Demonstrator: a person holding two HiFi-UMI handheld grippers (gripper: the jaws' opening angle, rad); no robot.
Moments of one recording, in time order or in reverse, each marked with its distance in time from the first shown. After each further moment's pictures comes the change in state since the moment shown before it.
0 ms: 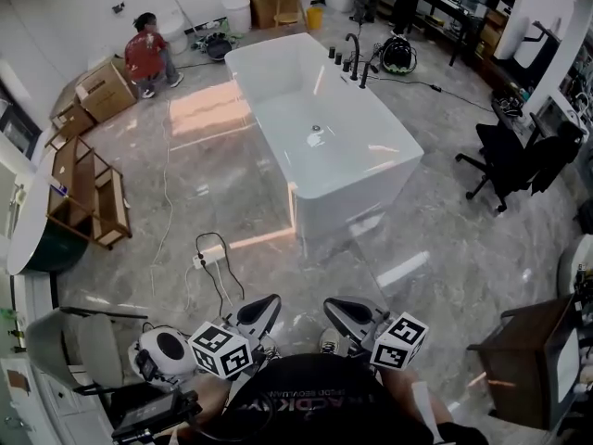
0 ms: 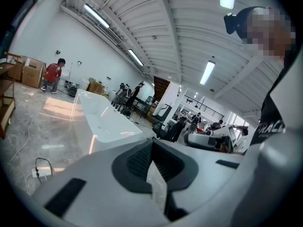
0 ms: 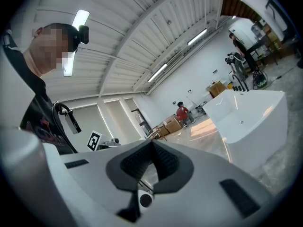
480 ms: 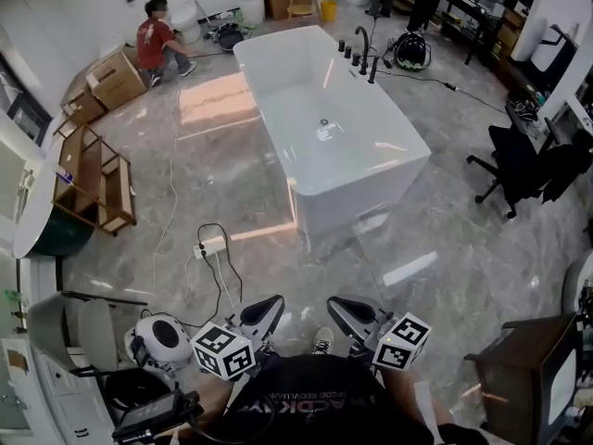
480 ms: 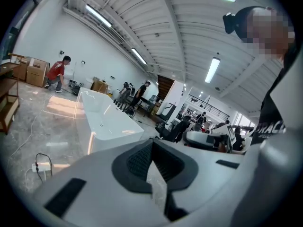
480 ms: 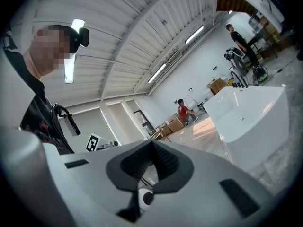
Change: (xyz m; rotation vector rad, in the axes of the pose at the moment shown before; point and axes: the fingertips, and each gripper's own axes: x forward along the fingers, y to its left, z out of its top) left arm 0.039 -0.028 -0.009 -0.023 0.008 0.059; right arm -0.035 -0.035 0.016 0.043 0.008 0.047
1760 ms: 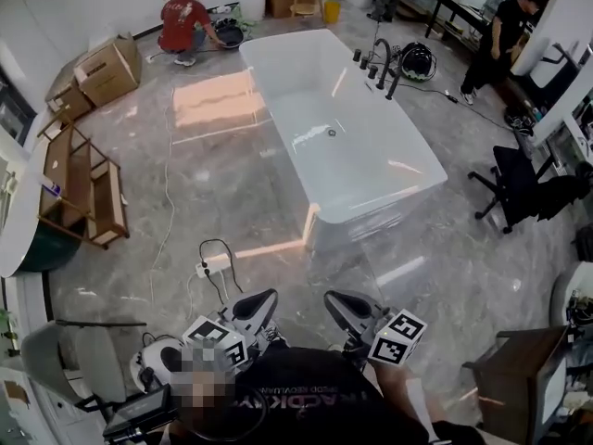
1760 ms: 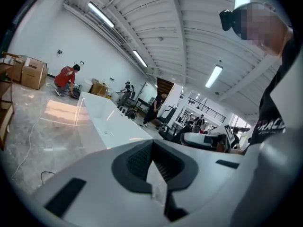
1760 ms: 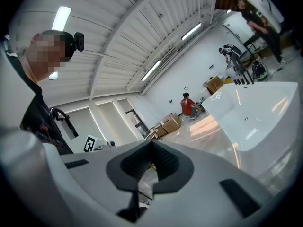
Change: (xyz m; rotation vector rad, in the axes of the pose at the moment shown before) left arm -0.012 0.162 0.090 0.010 -0.014 -0.048; right arm 0.175 -0.039 0.033 0.024 0.003 -0.068
